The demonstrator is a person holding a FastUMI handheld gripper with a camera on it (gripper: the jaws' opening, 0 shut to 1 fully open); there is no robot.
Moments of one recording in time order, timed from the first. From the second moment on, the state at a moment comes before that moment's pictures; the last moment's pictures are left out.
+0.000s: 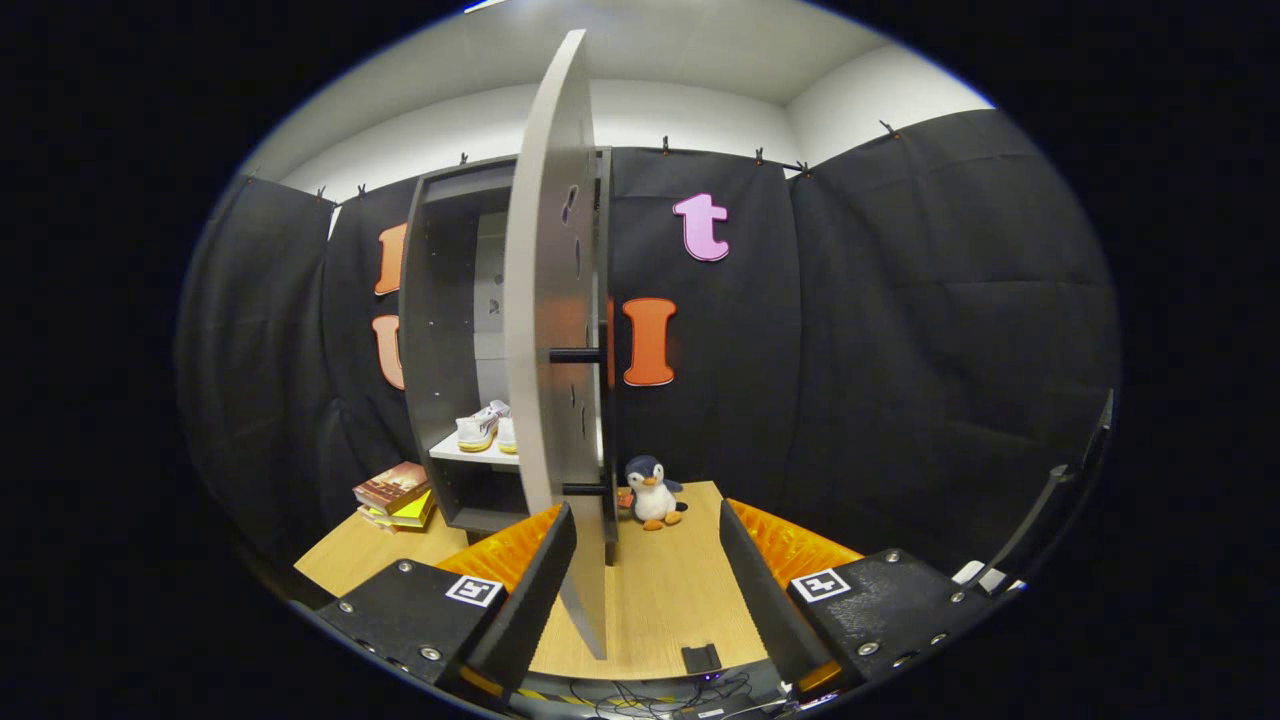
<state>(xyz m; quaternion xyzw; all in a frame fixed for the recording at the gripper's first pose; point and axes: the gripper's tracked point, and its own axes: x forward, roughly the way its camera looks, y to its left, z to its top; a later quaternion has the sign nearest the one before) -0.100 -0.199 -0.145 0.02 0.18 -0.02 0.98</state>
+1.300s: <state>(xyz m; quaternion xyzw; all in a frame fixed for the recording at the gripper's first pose) -0.045 -0.189 -0.125 0.06 0.13 0.12 0.98</state>
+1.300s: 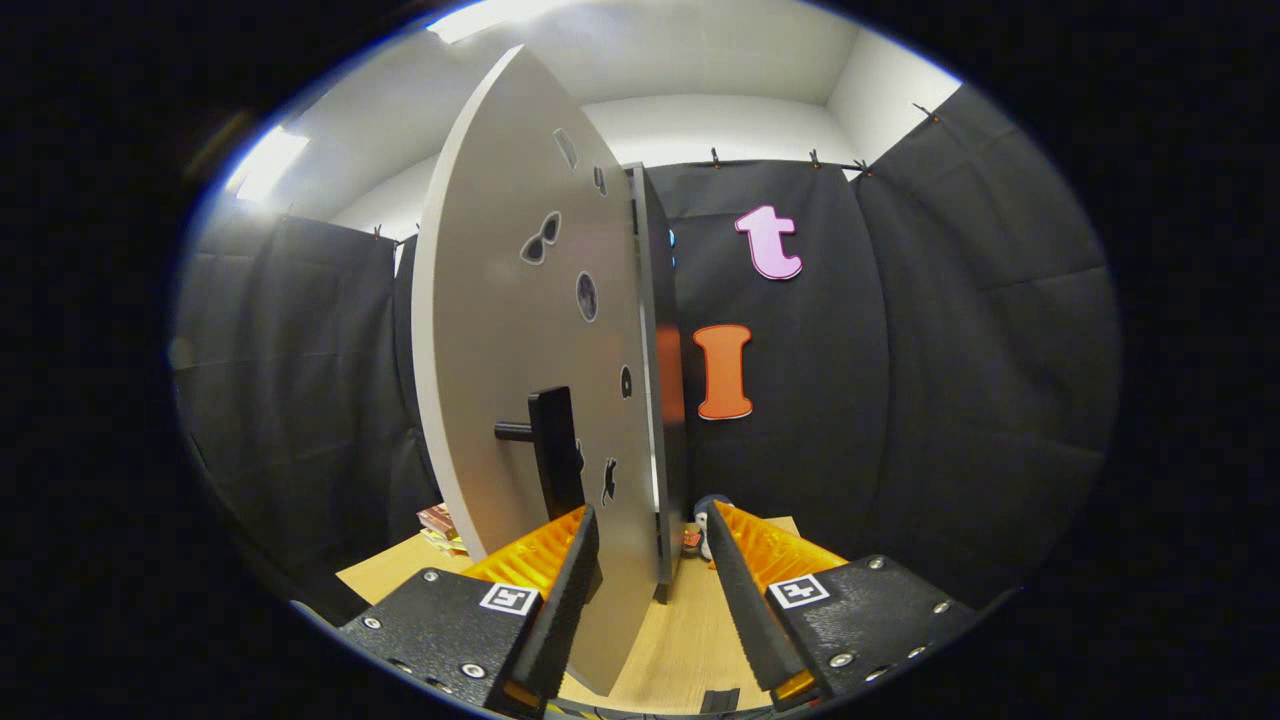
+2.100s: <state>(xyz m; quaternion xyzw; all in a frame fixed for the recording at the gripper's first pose) -0.018 0.006 -0.127 0.09 0.14 0.29 0.94</state>
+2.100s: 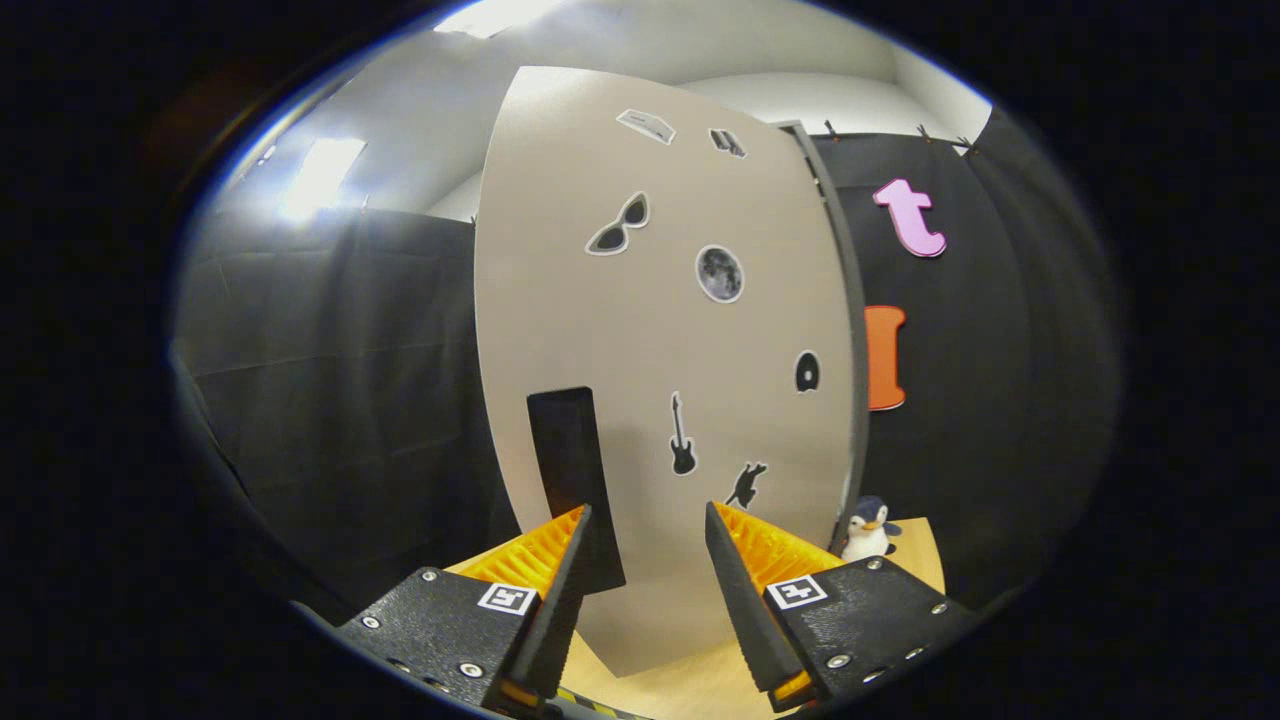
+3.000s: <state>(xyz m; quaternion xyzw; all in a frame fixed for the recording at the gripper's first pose) 0.089 0.112 -0.166 0.06 0.17 0.20 0.96</state>
